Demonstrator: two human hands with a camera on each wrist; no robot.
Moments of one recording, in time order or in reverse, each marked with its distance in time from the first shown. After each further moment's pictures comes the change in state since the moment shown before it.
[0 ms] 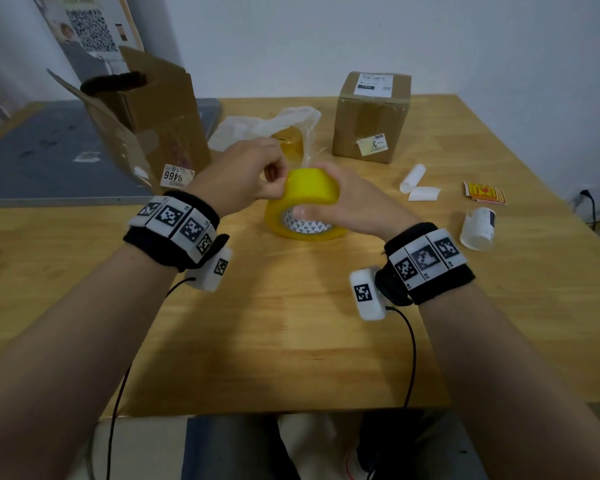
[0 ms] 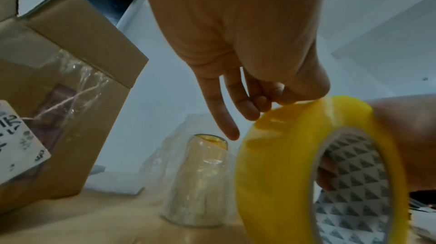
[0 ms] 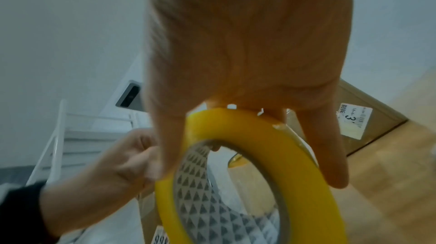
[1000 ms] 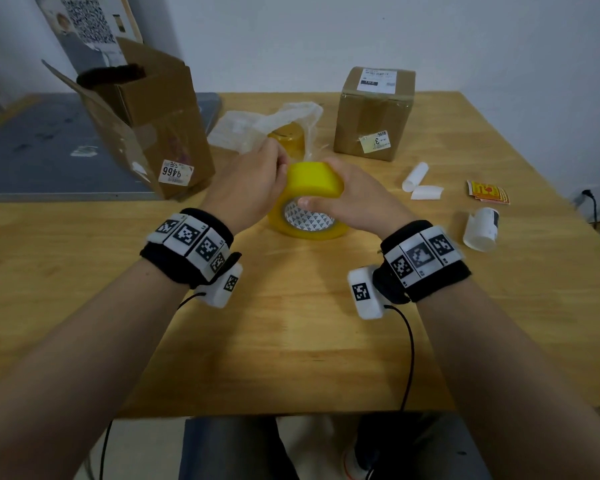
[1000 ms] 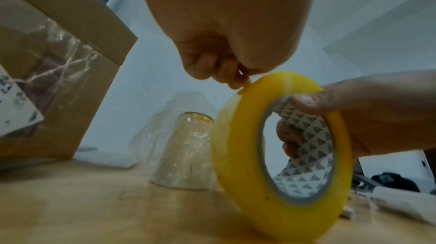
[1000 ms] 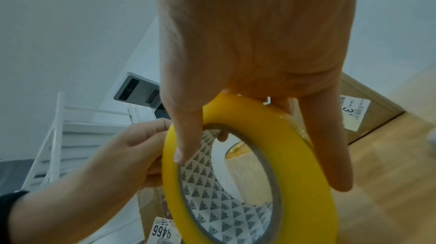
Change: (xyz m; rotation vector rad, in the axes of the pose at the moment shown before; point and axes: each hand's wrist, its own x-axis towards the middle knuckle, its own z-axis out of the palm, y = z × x) left_hand -0.006 0.017 0.025 0.209 0.183 -0.232; right_hand 0.016 0.012 0.005 0.011 0.073 -0.023
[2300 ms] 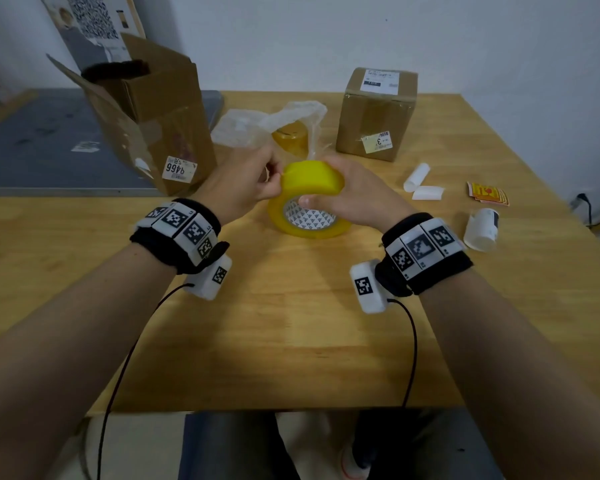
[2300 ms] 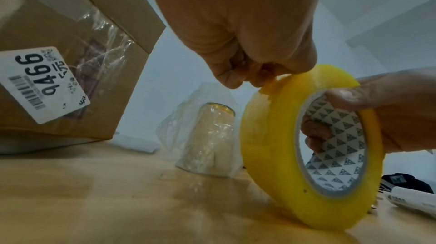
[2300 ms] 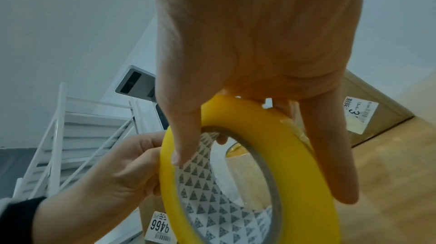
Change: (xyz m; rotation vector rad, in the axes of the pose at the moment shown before) left_hand 0.004 -0.037 0.005 -0.244 -0.087 0.104; right_hand 0.002 -0.011 -0.002 -0.070 -0.033 0.007
